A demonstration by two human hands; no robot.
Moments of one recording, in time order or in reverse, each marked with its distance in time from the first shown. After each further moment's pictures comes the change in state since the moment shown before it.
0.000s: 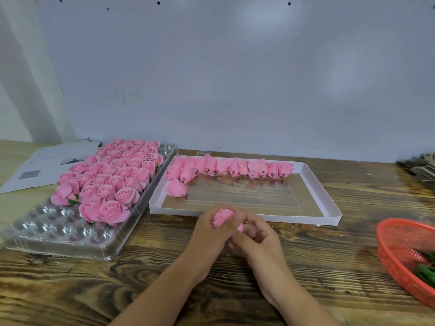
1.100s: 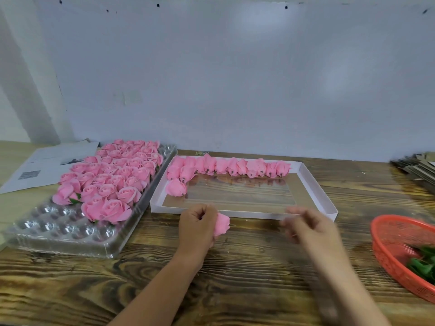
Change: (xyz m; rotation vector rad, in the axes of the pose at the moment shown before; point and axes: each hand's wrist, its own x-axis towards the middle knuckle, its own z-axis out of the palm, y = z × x) left_hand 0.012 -0.017 -0.015 0.156 0.424 -0.082; right_hand -0.005 -0.052 -0.063 -0.561 0.391 -0.104
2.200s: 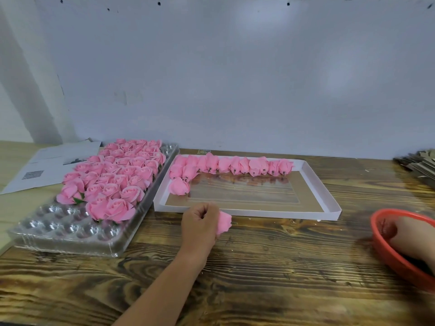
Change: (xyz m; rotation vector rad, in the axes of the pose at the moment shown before) left_hand 0.002 -0.001 -0.002 0.019 0.022 -0.027; right_hand 0.108 0.063 -0.171 -1.288 -0.054 0.325
